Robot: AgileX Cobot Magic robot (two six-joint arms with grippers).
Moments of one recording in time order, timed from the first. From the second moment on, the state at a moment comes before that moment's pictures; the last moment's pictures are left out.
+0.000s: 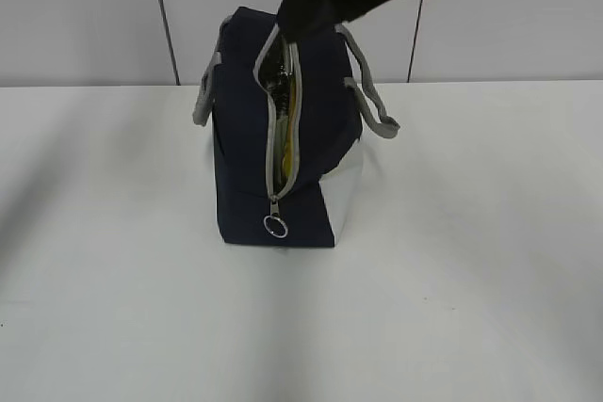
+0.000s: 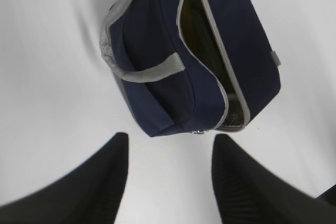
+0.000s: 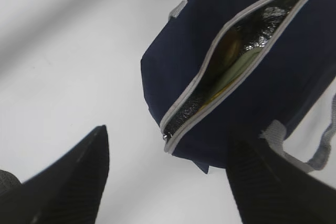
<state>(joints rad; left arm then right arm) -0.20 1.55 -1.74 -0.35 1.26 0.11 0.49 1.58 -1.58 0.23 0.92 -0.35</state>
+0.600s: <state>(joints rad) -0.20 1.55 -1.74 -0.35 1.26 0.11 0.50 1.50 -0.89 1.32 0.24 -1.50</state>
